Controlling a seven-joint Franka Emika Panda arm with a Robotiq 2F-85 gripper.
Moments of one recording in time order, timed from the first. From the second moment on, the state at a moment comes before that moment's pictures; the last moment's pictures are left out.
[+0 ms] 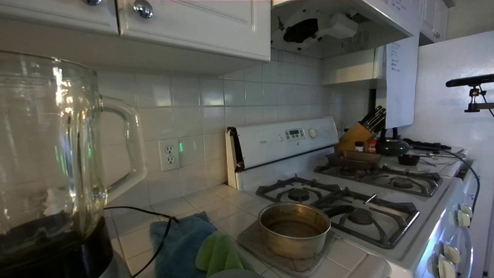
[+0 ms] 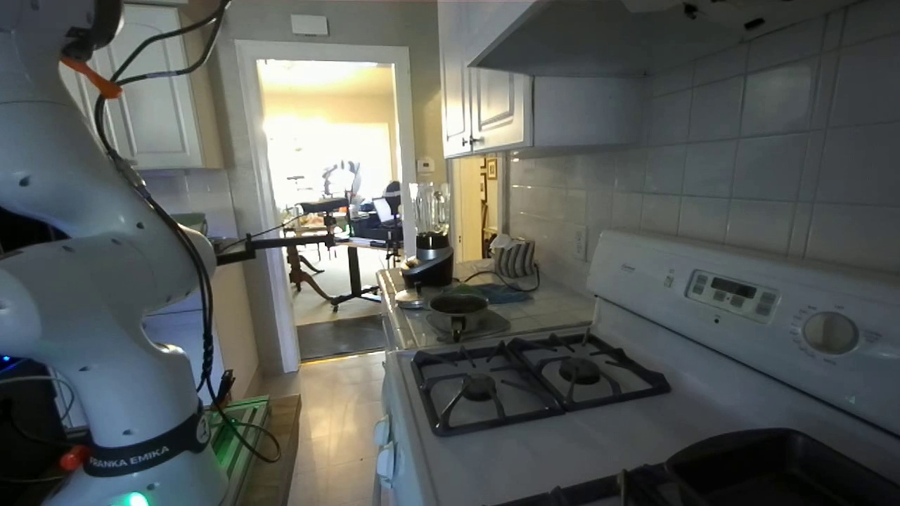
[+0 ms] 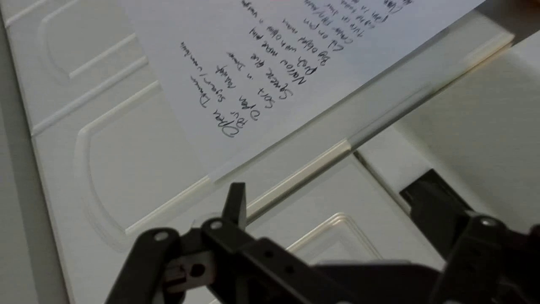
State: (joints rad) arm -0.40 -0.39 -0.20 -1.53 -0.32 2.48 -0.81
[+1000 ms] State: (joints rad) arm -0.25 -0.48 -0.24 -1.57 -0.34 1.83 -0.80
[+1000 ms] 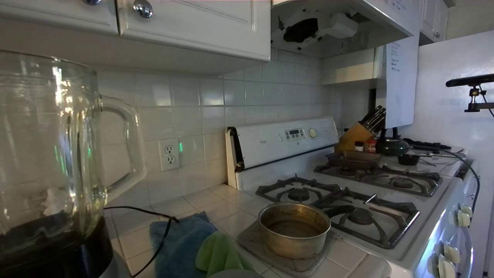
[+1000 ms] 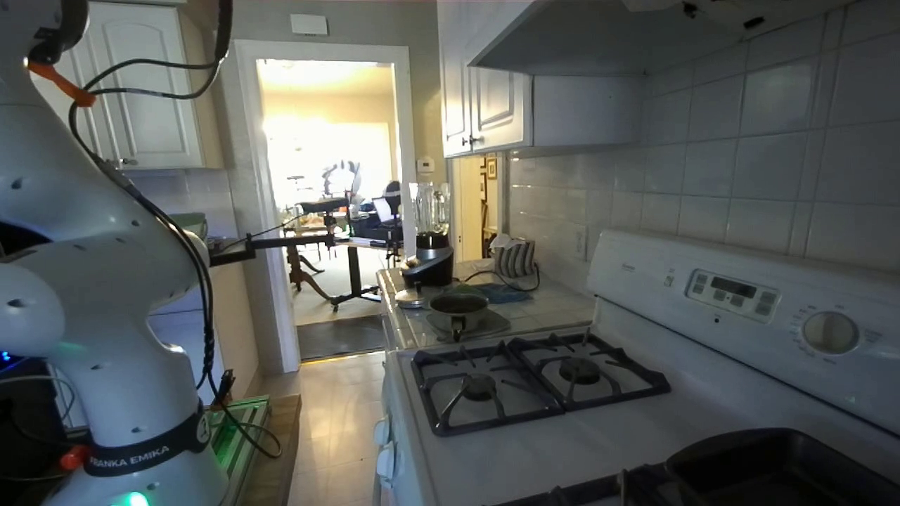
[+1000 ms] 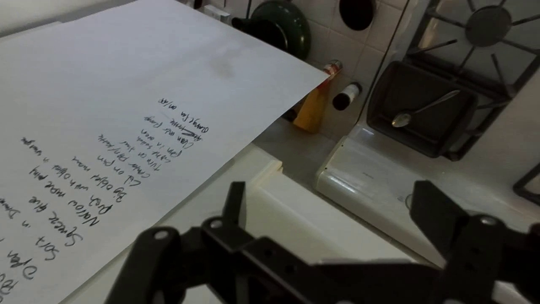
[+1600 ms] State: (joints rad) arm -0.23 -0.50 -0.26 -1.62 -0.29 1.69 -0.57
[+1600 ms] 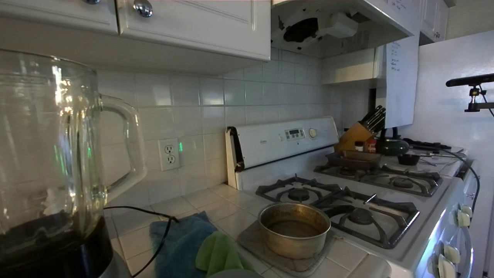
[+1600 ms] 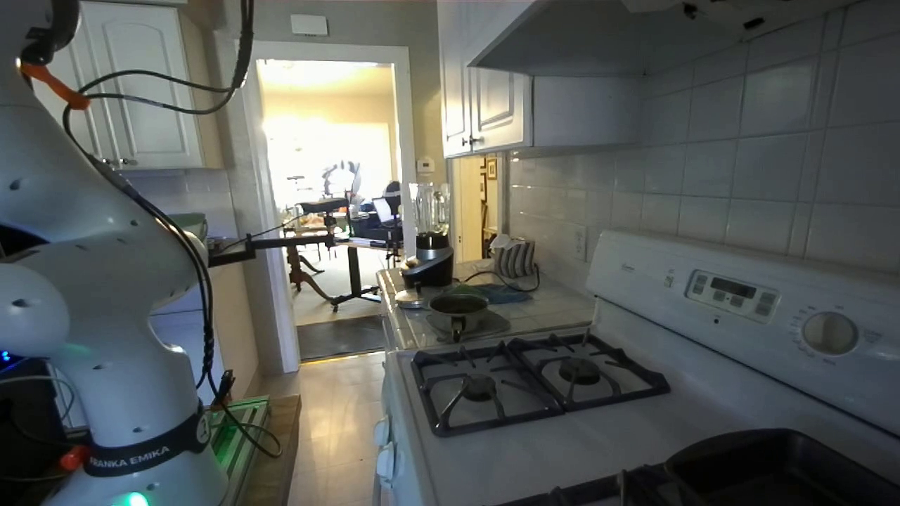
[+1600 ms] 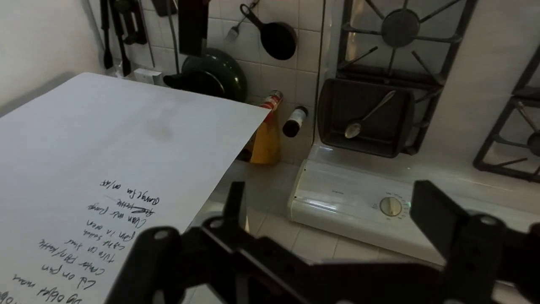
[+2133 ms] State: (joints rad) arm -0.20 -0.52 -0.26 -1.72 -0.25 1.69 -0.41
